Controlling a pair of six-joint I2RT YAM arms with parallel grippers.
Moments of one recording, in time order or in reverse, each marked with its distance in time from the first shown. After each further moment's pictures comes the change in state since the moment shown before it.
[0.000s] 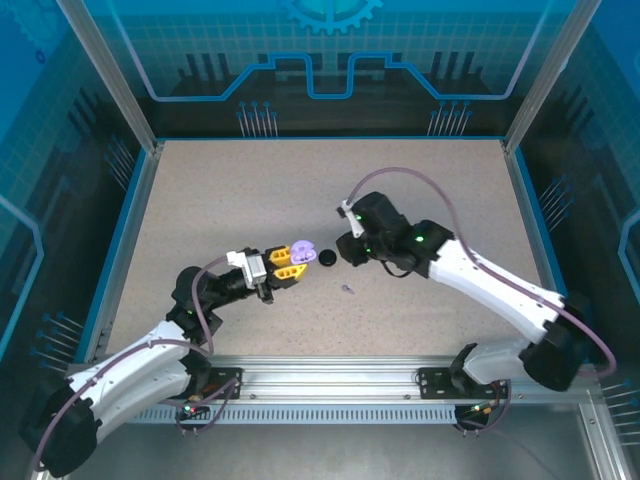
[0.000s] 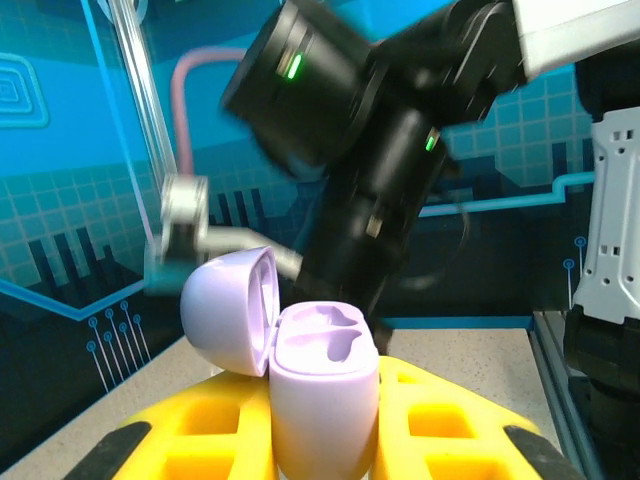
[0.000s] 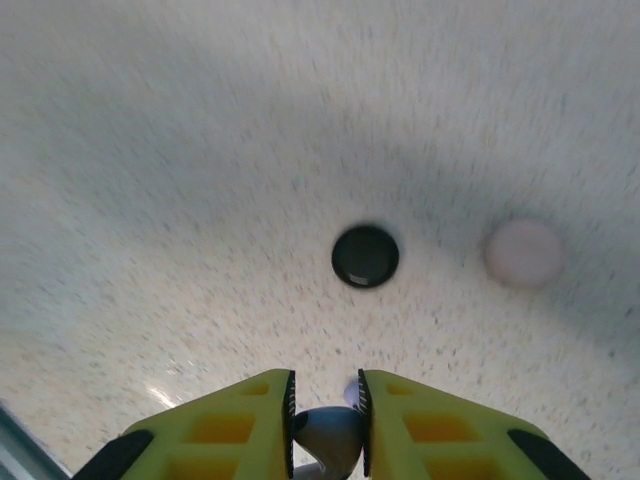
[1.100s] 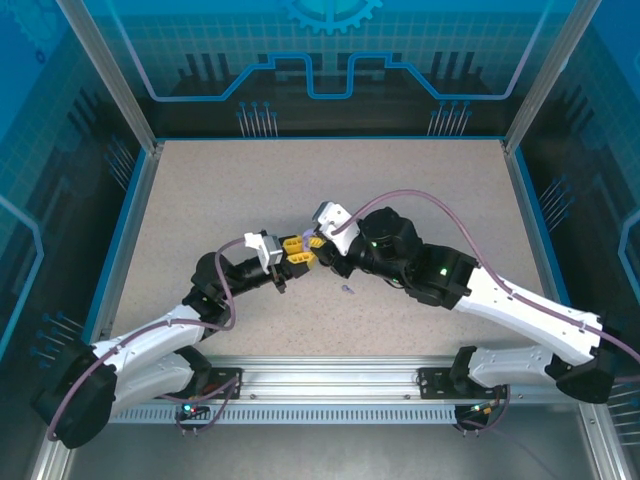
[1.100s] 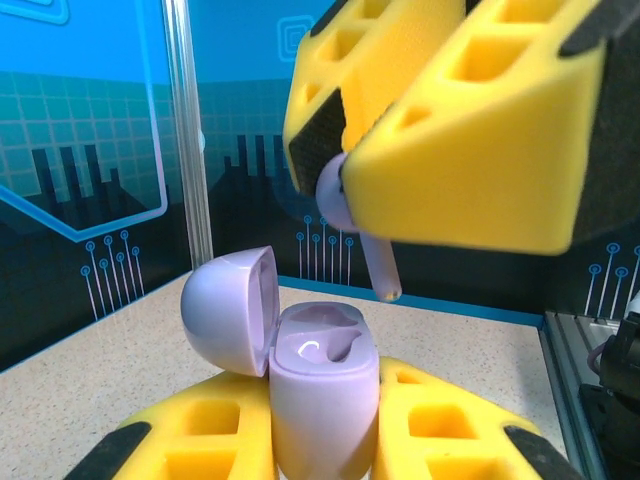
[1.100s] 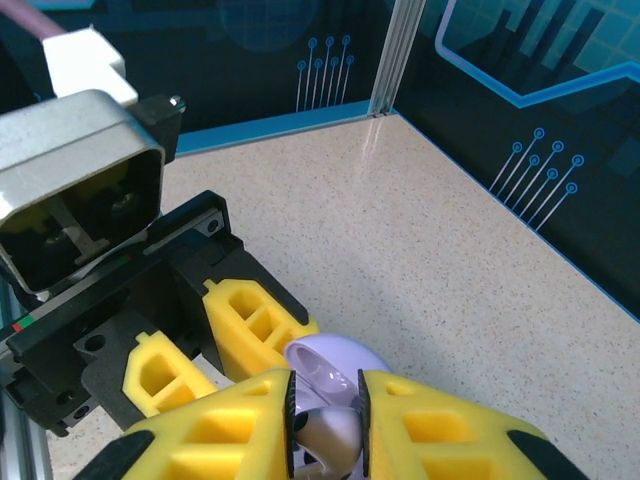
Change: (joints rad) left arm -0.001 0.203 0.048 0.061 -0.069 -0.101; right arm 0.256 -0.117 0.011 0.270 0.082 -0.395
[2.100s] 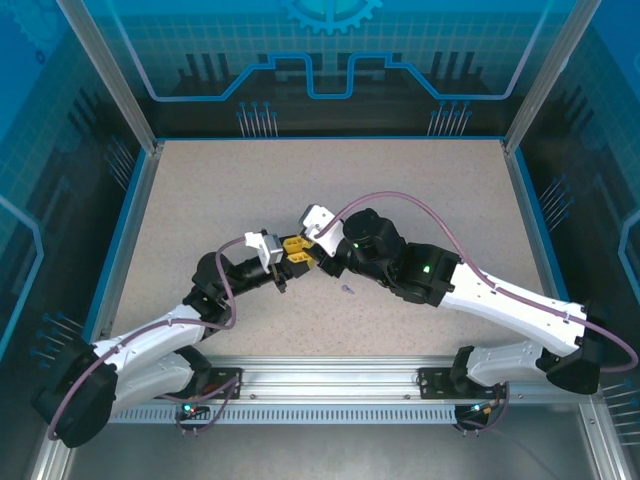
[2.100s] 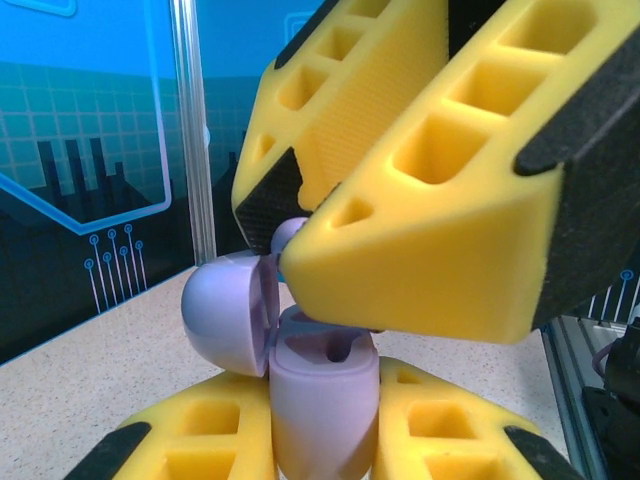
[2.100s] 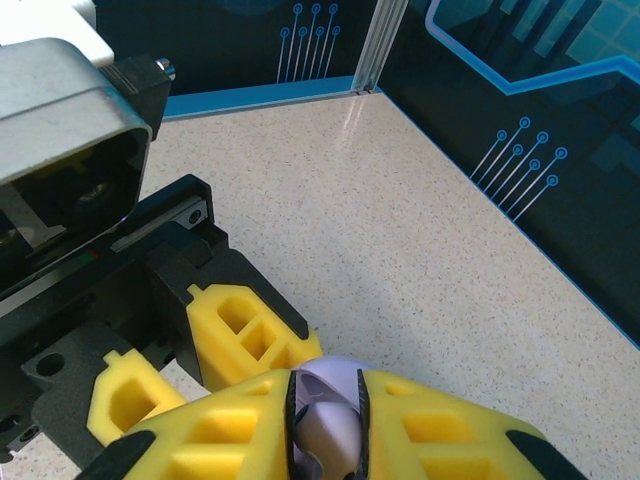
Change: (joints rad) left arm -0.002 0.004 0.000 -0.002 -0.015 -0.007; right arm 0.027 0.067 0.033 -0.014 0.075 -0.040
